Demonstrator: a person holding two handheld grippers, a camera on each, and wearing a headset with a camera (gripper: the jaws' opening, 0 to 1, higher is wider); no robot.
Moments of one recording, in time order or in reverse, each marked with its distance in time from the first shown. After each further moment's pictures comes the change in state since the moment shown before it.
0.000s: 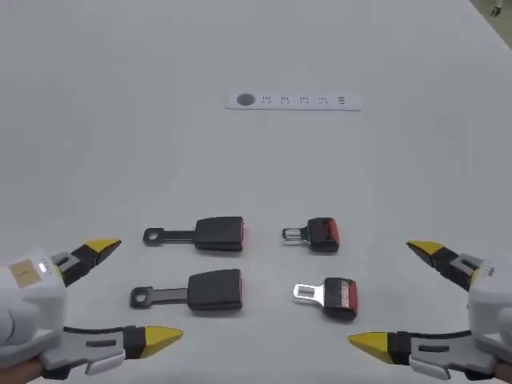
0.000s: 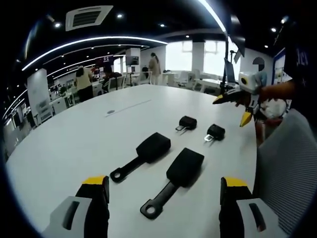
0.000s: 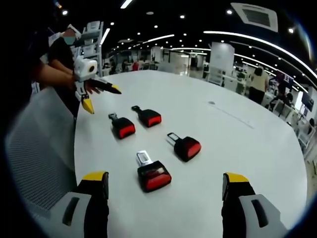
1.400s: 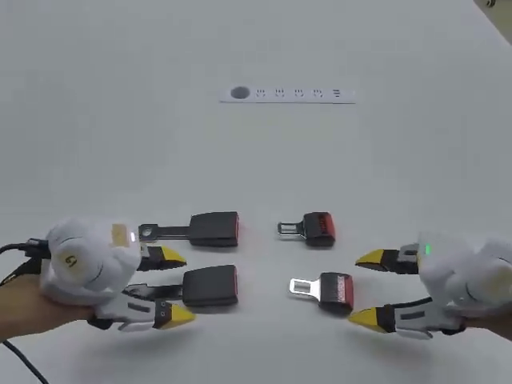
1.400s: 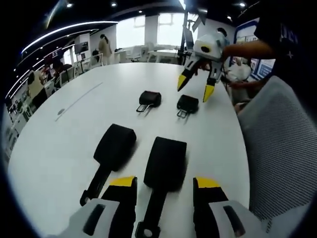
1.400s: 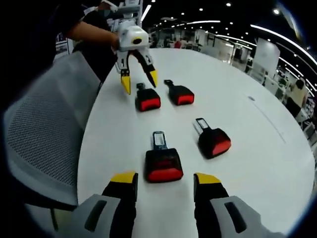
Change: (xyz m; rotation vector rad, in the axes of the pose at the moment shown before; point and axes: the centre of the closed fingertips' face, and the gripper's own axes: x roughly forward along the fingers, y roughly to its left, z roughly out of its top) left arm 0.051 -0.039 -0.009 0.238 0.255 -0.357; right arm 0.032 0.014 -0.027 -0.236 0.193 0.293
